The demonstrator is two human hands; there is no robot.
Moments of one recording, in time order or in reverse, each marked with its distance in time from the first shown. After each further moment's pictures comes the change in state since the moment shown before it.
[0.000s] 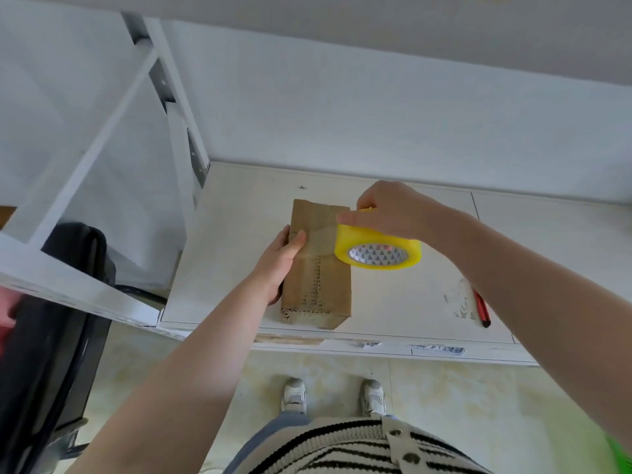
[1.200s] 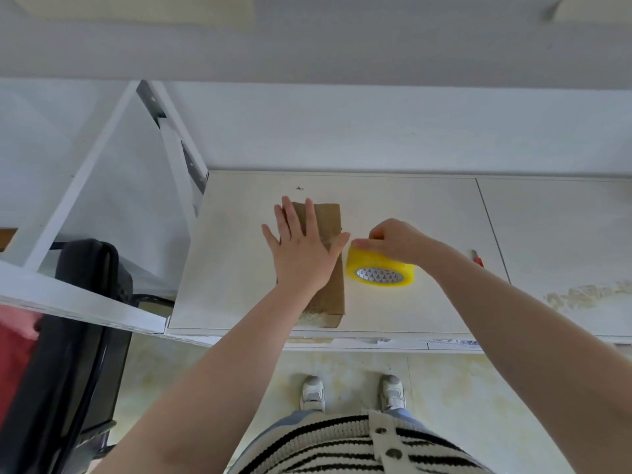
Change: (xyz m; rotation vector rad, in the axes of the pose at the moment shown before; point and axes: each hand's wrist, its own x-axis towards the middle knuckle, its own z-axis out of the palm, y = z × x) left_hand 0.000 0.007 0.068 1.550 0.410 0.305; right_hand 0.006 0.074 0.076 0.179 -0.091 0.183
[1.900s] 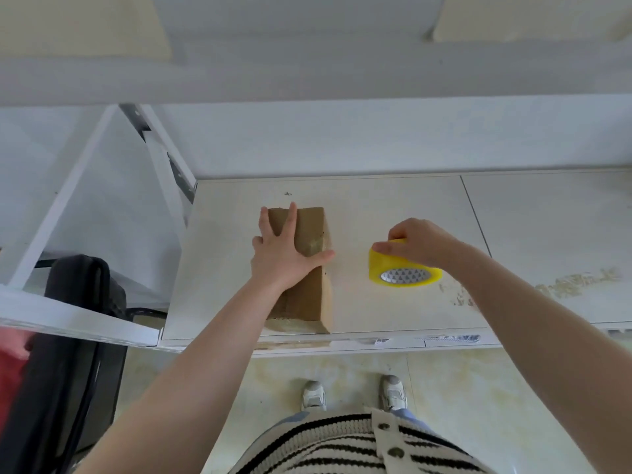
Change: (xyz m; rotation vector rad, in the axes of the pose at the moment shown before) left_hand 0.006 -0.023 -0.022 -0.337 -0.217 -0.038; right_hand -0.032 0.043 -0.023 -0.007 0.106 0.011
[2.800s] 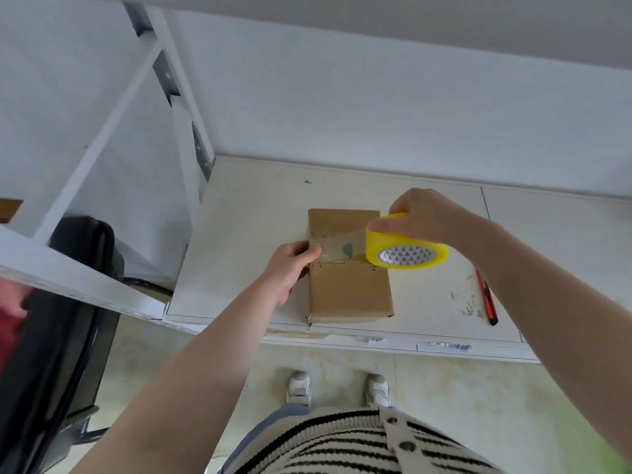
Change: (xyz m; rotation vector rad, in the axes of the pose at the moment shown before) left_hand -0.002 -0.050 0.031 -1.064 -0.243 -0.111; right_hand 0.012 -0.074 -0.033 -0.130 0.010 -0.120
